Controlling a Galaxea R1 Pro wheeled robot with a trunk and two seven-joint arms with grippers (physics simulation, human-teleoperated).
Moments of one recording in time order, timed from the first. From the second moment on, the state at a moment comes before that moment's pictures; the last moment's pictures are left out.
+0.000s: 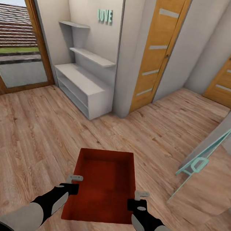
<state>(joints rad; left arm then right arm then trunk) -0.69 -0.05 -0.24 -0.31 0.31 0.15 0.13 -0.71 0.06 0.93 -0.19 -0.80 -0.03 -0.30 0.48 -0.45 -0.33</state>
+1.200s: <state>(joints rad) -0.69 -0.05 -0.24 -0.31 0.30 0.15 0.13 -0.71 0.06 0.93 -0.18 -0.80 -0.03 -0.30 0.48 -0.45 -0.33</state>
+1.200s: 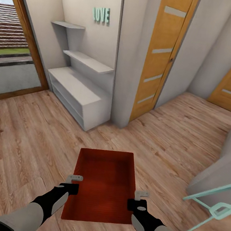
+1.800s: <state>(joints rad) -0.69 -0.05 -0.24 -0.31 0.30 0.15 0.13 -0.71 0.06 0.93 -0.19 -0.80 -0.03 -0.30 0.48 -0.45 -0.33</state>
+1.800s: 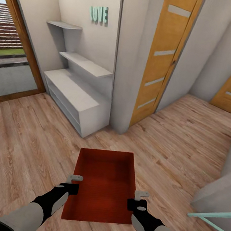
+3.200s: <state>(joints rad) -0.69 -0.05 -0.24 -0.31 0.31 0.15 0.13 -0.71 0.06 0.93 -0.19 -0.80 -0.03 -0.30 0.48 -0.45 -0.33</state>
